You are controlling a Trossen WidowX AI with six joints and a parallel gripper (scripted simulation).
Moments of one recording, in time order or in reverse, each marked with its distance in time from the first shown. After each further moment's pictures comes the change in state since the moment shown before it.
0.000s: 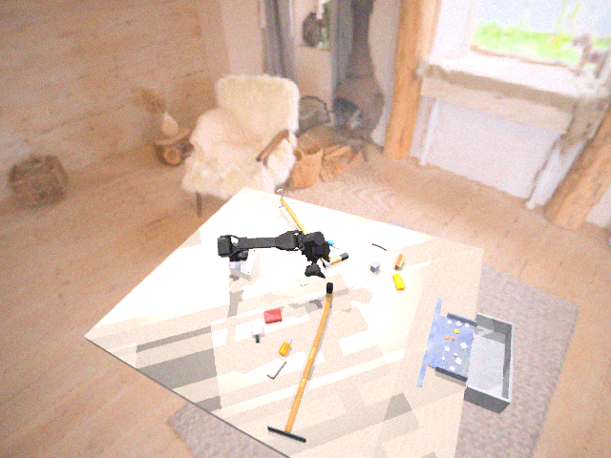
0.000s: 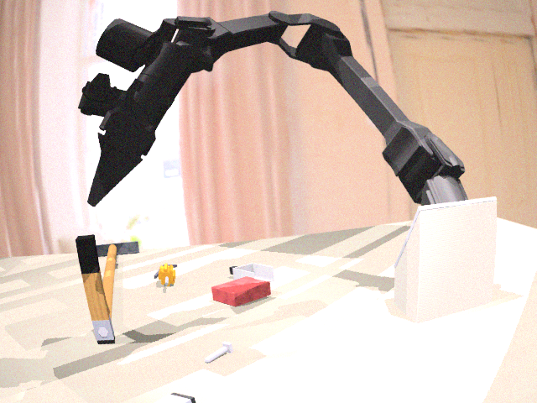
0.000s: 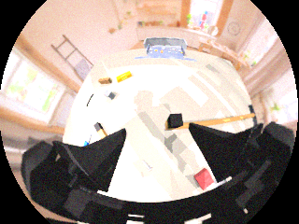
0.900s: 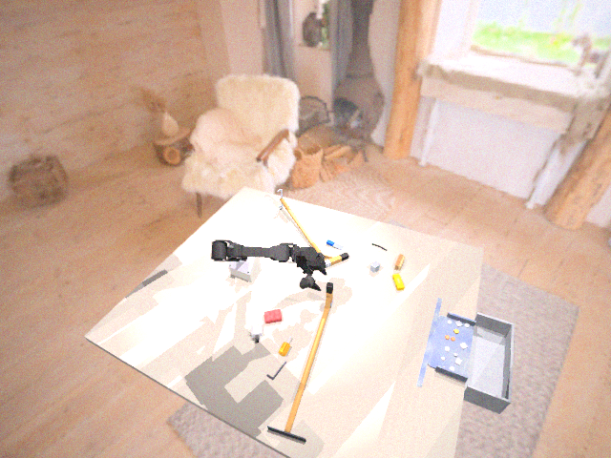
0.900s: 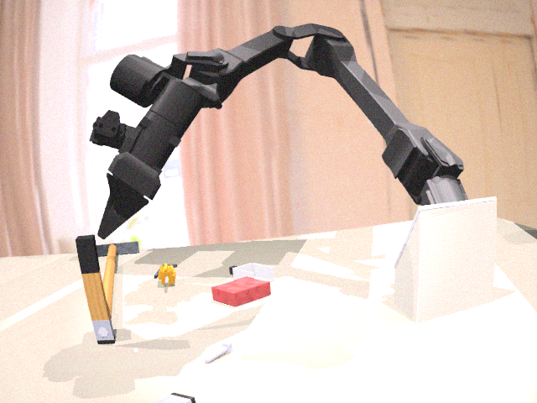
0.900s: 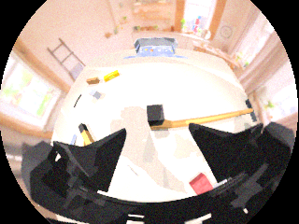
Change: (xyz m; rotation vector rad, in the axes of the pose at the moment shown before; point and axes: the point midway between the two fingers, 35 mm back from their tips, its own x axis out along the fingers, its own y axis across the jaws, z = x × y) arm 0.028 -0.040 -0.030 0.014 -0.045 -0.063
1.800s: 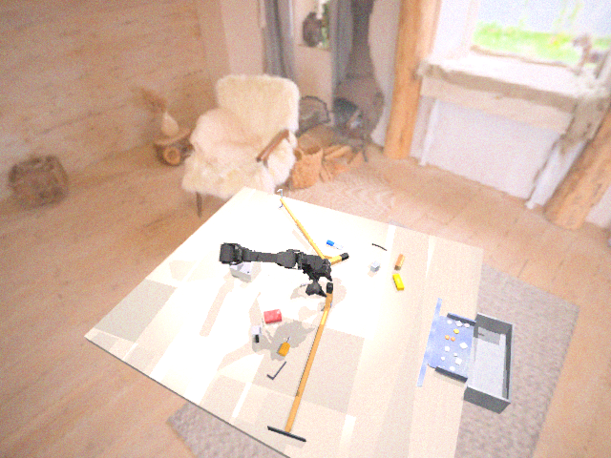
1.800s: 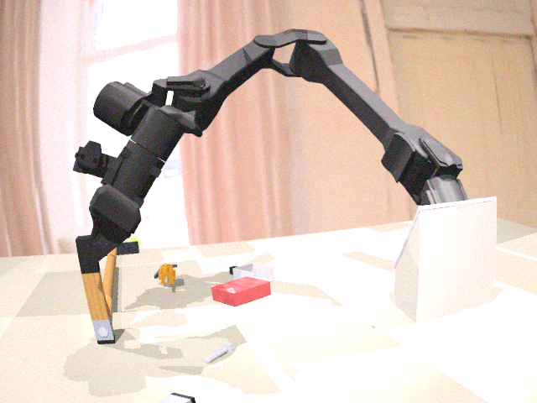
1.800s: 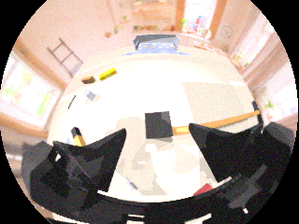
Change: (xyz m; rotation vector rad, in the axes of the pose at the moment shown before) arm 0.041 0.000 0.000 -0.001 0.003 0.000
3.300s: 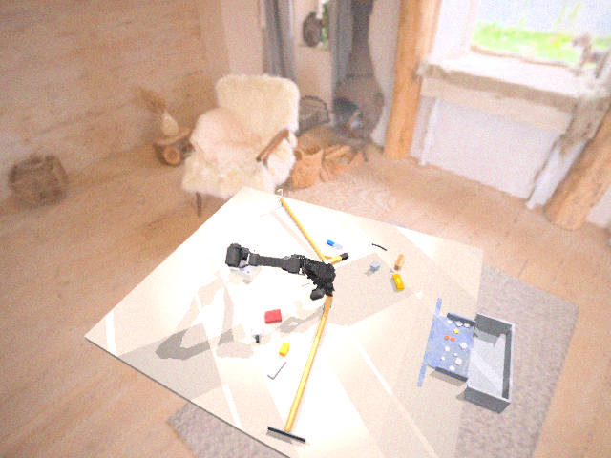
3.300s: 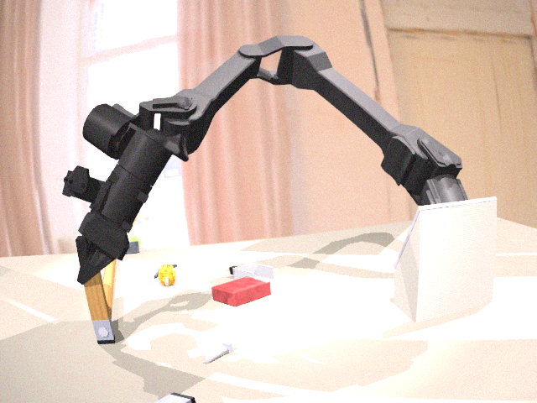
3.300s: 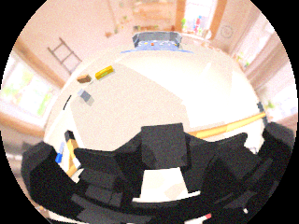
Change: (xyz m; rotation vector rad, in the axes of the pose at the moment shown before) arm 0.033 0.000 -0.002 -0.002 -0.001 0.000
